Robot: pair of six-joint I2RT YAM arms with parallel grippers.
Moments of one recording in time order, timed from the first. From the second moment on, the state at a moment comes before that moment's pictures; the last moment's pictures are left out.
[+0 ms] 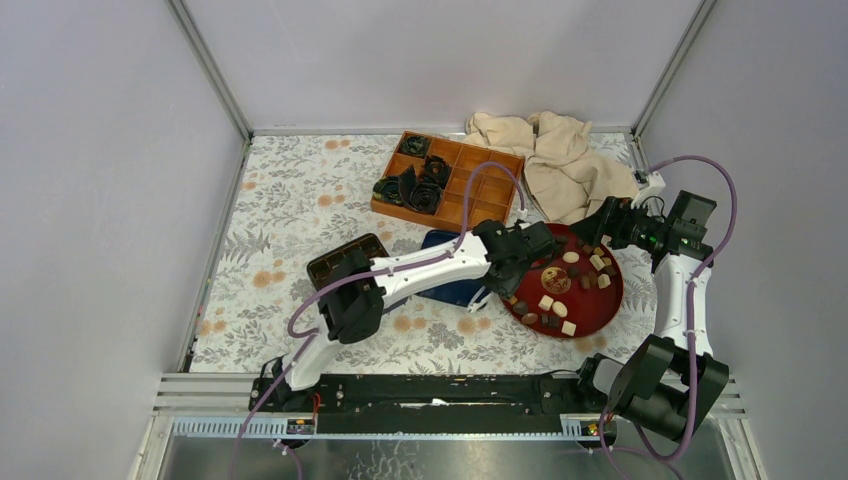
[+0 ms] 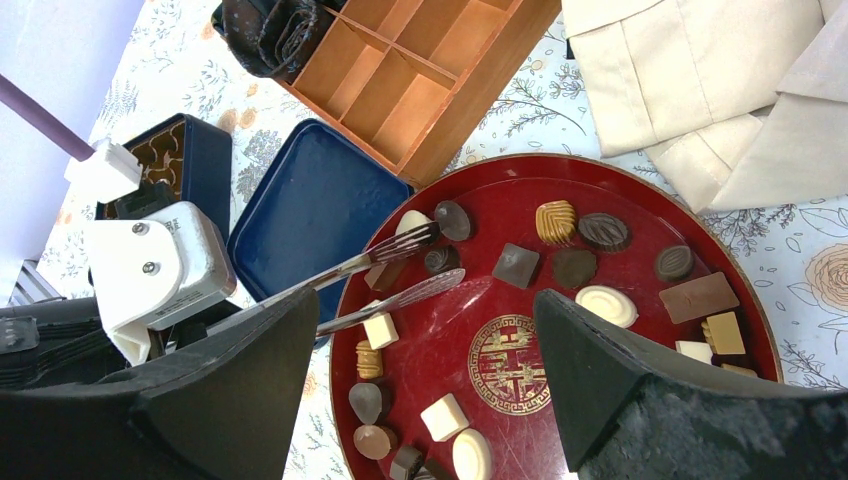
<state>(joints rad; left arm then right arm) -1.10 2.19 2.00 -1.06 -0.20 -0.50 -0.45 1.16 0.88 -0.48 -0.97 -0.14</state>
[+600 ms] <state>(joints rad) -1.10 2.20 2.04 -1.08 -0.18 -0.47 -0.46 1.16 0.88 -0.48 -0.97 -0.14</state>
